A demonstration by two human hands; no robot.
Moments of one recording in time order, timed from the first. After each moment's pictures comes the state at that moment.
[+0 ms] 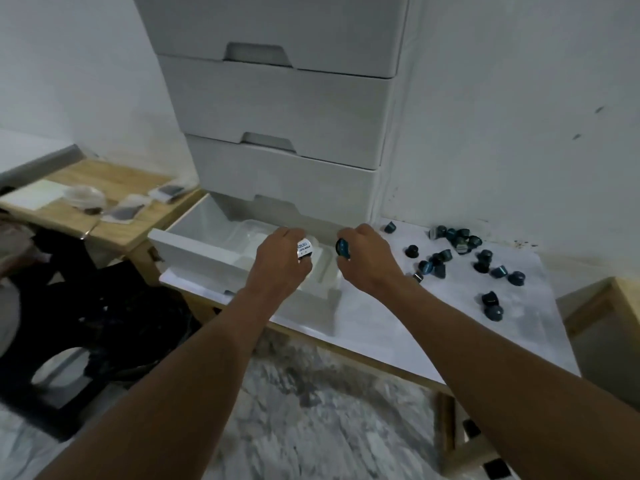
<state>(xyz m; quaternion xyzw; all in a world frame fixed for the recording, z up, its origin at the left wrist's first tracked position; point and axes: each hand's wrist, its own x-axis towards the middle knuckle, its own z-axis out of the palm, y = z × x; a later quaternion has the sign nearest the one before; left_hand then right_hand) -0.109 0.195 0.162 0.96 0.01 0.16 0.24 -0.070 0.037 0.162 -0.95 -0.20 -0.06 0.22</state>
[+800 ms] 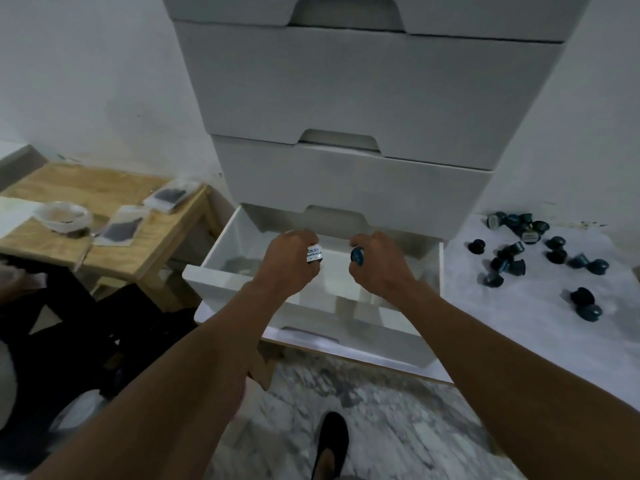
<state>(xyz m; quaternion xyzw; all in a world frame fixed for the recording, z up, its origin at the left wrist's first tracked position) 0.018 0.340 0.123 0.97 -0.07 0.05 0.22 0.031 0.170 0.105 -0.97 -0.07 0.00 0.24</state>
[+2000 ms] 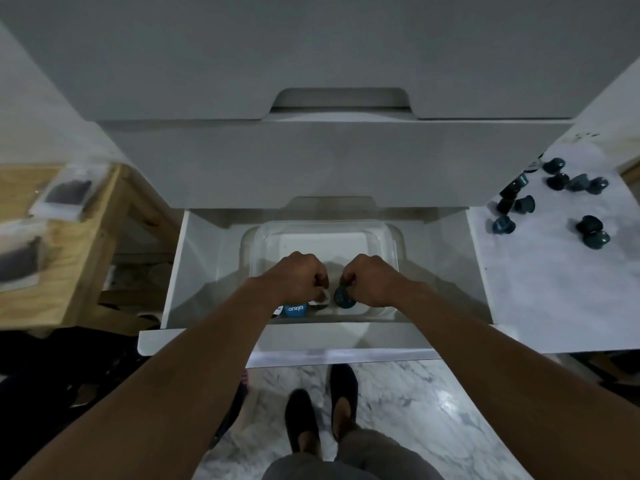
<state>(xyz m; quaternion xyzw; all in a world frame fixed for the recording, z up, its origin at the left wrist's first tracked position) 0.128 0.360 0.020 0.90 -0.26 -0.32 0.18 0.084 0.196 0.023 -0.92 0.03 0.29 0.26</state>
